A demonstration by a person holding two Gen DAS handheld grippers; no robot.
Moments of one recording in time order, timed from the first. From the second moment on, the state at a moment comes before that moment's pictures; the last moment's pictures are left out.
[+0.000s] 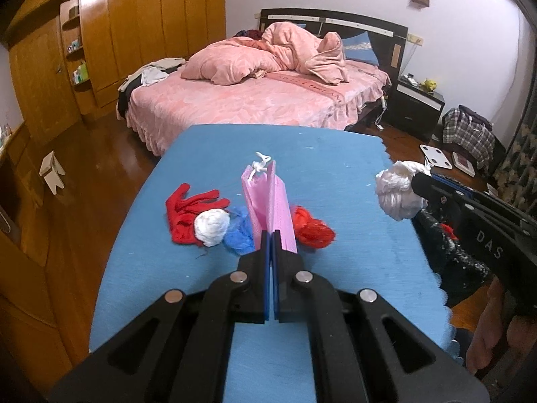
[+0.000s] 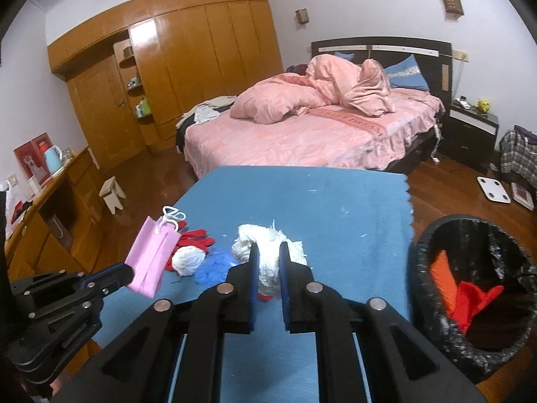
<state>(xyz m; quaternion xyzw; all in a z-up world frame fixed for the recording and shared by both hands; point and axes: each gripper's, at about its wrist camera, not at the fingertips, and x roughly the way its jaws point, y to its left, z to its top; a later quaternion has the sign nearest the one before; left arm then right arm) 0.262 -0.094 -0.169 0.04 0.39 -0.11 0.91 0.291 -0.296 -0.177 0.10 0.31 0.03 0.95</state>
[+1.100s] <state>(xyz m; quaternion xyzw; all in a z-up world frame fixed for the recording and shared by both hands) 0.223 -0.261 -0.142 0.07 0.38 -0.21 0.90 0.218 -0.443 -0.149 0.09 0.29 -0.08 0.95</state>
